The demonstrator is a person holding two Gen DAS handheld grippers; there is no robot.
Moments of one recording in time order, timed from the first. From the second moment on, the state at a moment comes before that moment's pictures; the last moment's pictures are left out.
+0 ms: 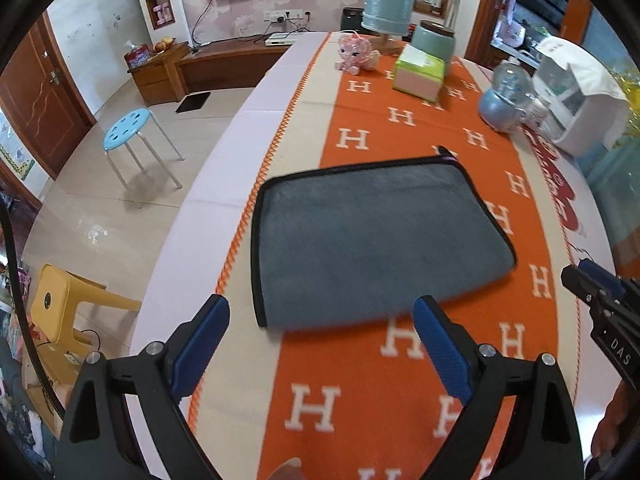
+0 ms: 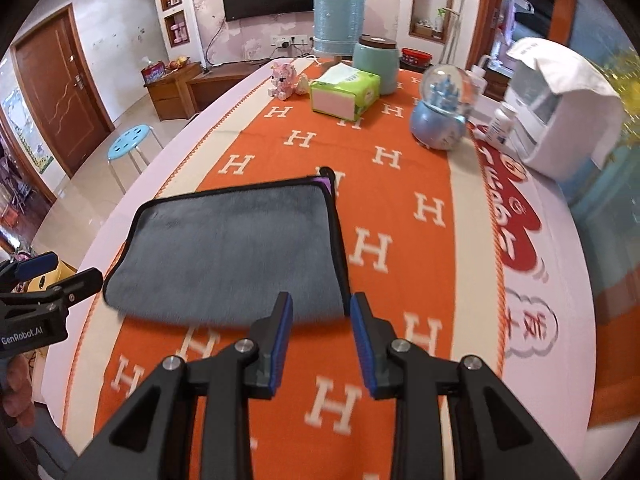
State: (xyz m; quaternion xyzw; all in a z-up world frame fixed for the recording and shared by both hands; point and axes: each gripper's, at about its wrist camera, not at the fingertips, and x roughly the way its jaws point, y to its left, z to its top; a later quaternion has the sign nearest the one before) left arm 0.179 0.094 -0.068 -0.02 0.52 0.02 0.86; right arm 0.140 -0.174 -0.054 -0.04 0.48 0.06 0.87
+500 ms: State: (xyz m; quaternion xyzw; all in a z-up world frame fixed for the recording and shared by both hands) left arm 0.098 0.051 -0.028 0.00 0.51 -0.01 0.86; right arm 0.033 -0.204 -0.022 0.01 0.49 0.03 0.87
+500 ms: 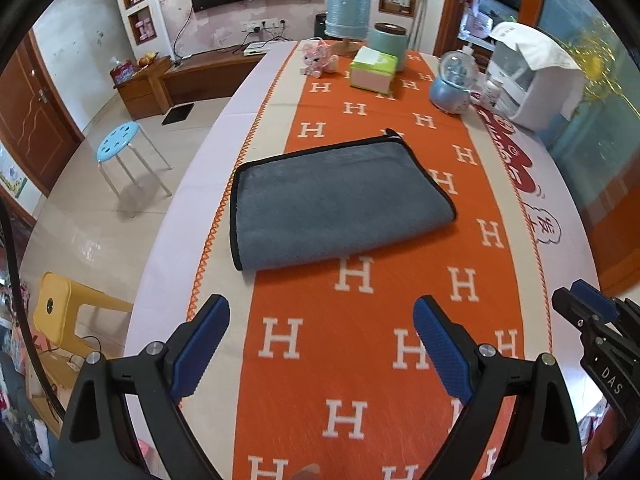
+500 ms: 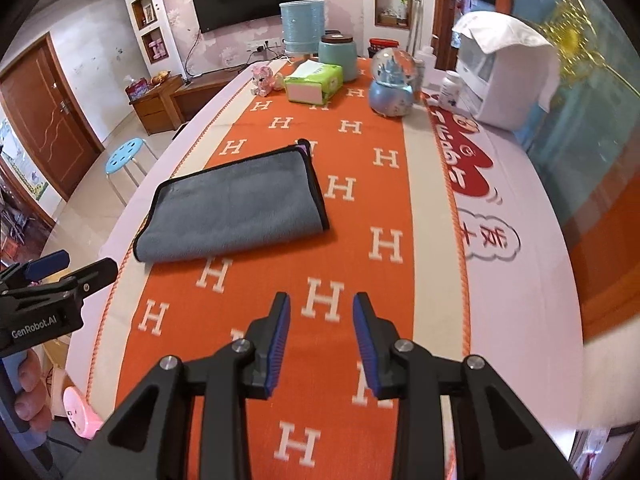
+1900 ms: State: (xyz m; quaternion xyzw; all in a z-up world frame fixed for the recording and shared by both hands) left arm 0.005 0.006 0.020 0.03 0.47 -0.02 0.88; right arm -0.058 -0.217 0.029 0.05 0.43 -0.04 0.90
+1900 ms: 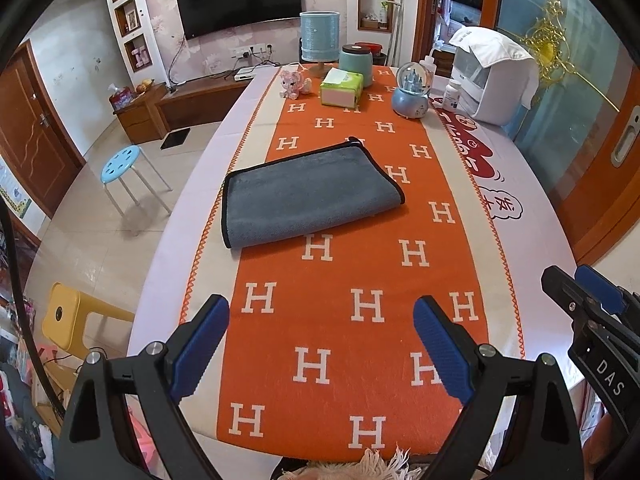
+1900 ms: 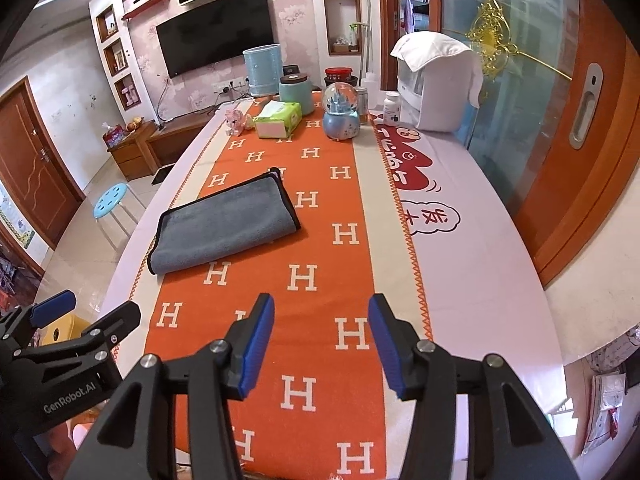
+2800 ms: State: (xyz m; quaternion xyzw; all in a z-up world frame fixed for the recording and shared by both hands) left arm 0.004 0.002 0.024 0.03 0.47 -0.02 0.88; right arm -0.061 -0.218 0.029 0.04 0.43 -0.05 0.90
